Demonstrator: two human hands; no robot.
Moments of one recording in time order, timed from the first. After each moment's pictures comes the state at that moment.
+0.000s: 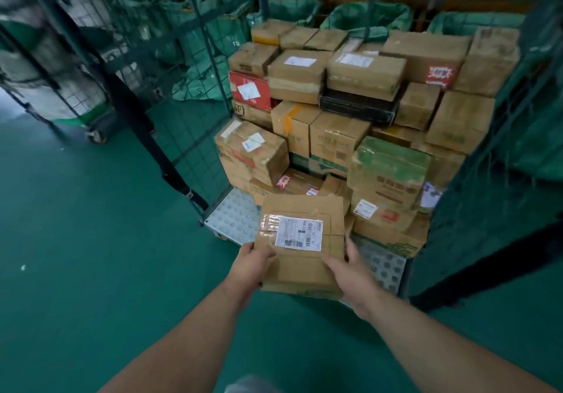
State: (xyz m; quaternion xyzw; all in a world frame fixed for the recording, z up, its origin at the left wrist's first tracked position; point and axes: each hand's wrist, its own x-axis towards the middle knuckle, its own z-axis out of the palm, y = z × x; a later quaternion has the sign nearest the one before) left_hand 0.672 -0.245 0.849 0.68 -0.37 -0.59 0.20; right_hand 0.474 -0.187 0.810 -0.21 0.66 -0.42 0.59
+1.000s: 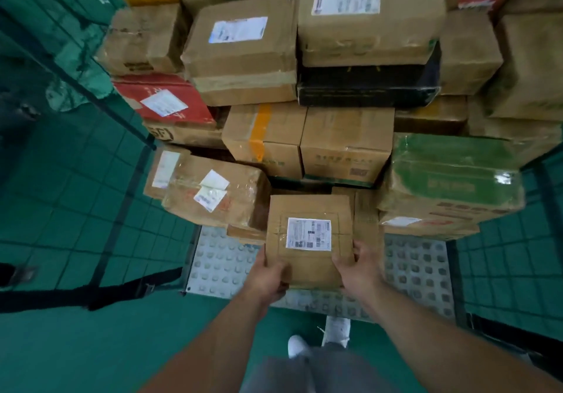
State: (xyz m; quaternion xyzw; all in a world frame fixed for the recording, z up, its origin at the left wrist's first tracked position) left_hand 0.620 -0.659 0.702 0.64 -0.40 -0.65 -0.02; right_hand 0.462 -0.547 0.661 -0.03 0.76 -0.40 0.51
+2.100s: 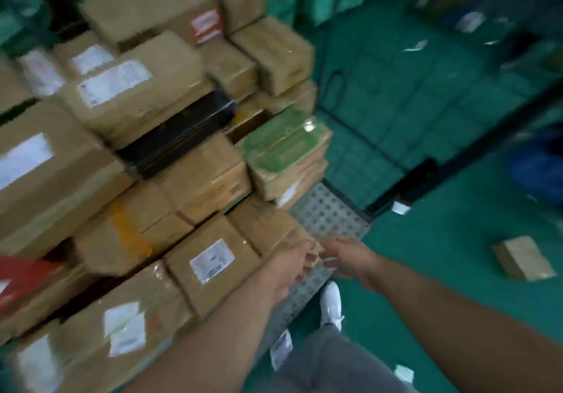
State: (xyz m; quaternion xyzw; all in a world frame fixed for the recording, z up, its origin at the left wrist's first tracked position) left_hand 0.521 -0.638 0.767 0.30 -0.62 -0.62 -0.39; right_hand 0.497 -0.485 0.743 0.24 0.71 -0.50 0.44
